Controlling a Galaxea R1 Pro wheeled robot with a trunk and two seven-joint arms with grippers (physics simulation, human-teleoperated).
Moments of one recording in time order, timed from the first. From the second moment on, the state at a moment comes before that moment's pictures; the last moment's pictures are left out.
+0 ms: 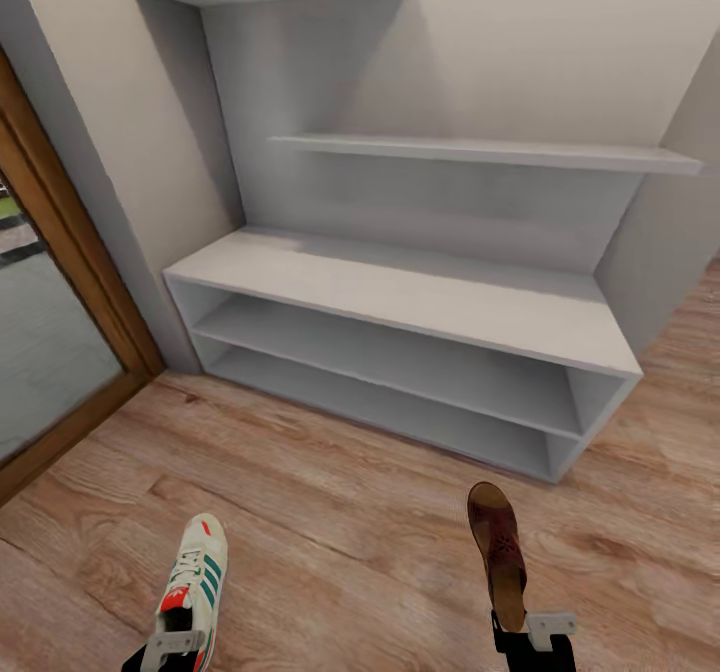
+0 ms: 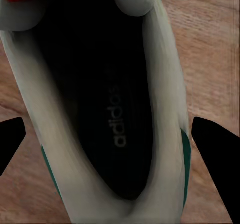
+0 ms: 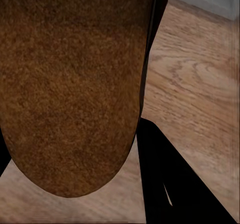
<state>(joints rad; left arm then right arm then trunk) -0.27 0.13 0.07 -0.33 0.02 -0.34 -0.07 -0.31 -0.07 -0.04 -0.30 0.09 -0.49 -0.10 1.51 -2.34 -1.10</state>
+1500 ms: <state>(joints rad) -0.27 0.13 0.07 -0.33 0.02 -0.34 -0.07 -0.31 -0.07 -0.04 -0.30 0.09 -0.49 -0.10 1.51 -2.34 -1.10</state>
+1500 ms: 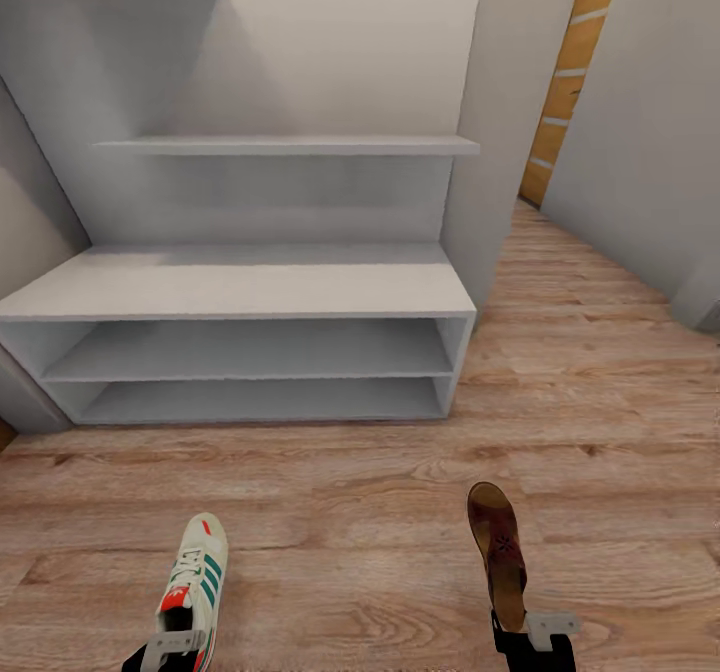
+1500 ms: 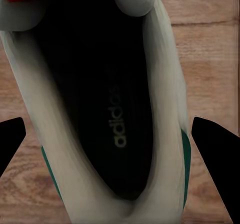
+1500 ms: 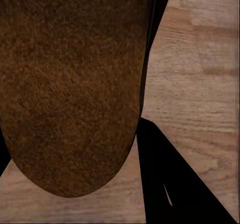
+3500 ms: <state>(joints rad) -0.84 -0.02 0.06 -0.37 -0.06 0.49 -0.05 -0.31 -0.17 -0.30 -0.31 0.09 -0.49 -0.09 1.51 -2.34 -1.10</state>
